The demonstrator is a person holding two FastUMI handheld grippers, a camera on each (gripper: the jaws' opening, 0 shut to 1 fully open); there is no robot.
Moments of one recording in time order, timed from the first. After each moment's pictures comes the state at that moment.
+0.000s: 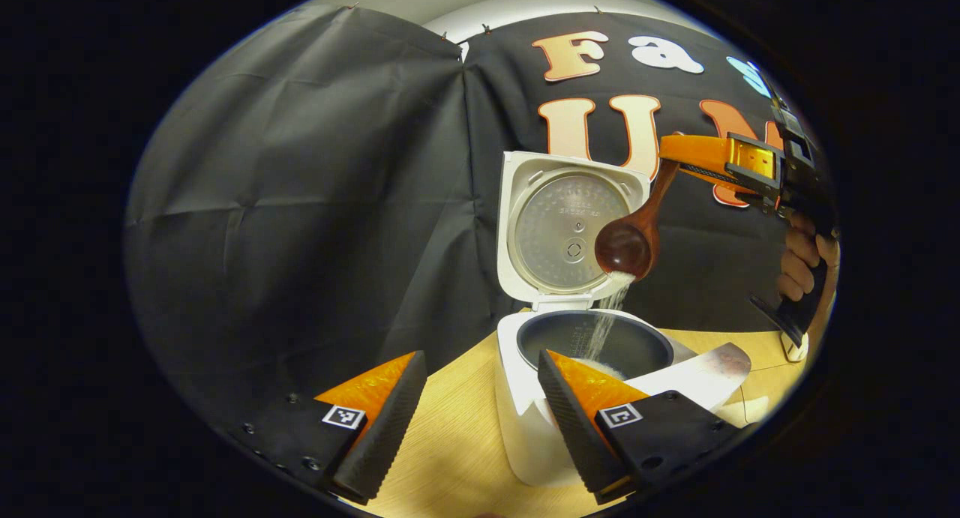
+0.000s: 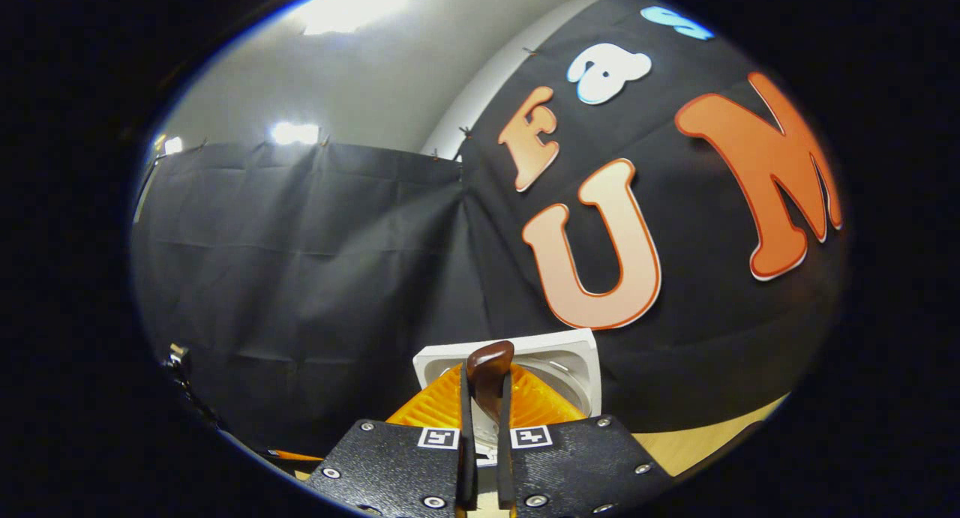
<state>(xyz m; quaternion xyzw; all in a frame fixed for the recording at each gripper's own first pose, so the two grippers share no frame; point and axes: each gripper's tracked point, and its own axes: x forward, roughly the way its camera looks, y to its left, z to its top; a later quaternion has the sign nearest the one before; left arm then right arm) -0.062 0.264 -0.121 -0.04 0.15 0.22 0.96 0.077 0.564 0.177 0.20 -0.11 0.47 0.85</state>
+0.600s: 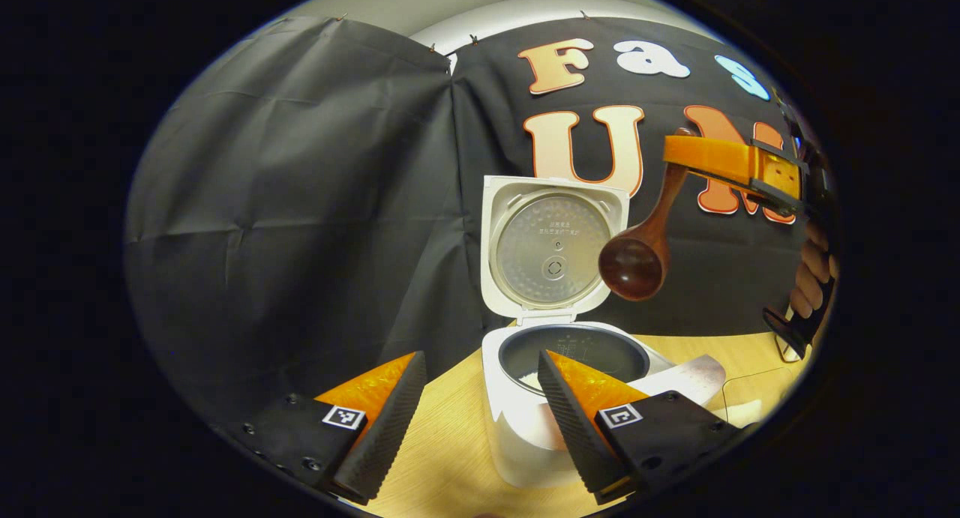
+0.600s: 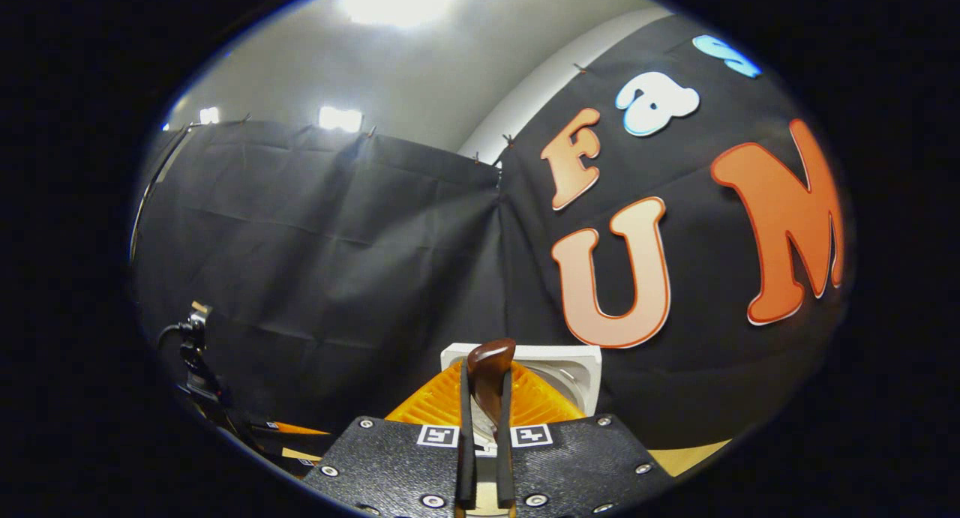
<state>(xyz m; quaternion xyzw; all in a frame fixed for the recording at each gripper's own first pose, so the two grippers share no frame) -0.062 0.241 -0.094 -0.03 0.14 0.21 0.97 0.058 0.509 0.186 0.19 -0.12 0.47 0.85</state>
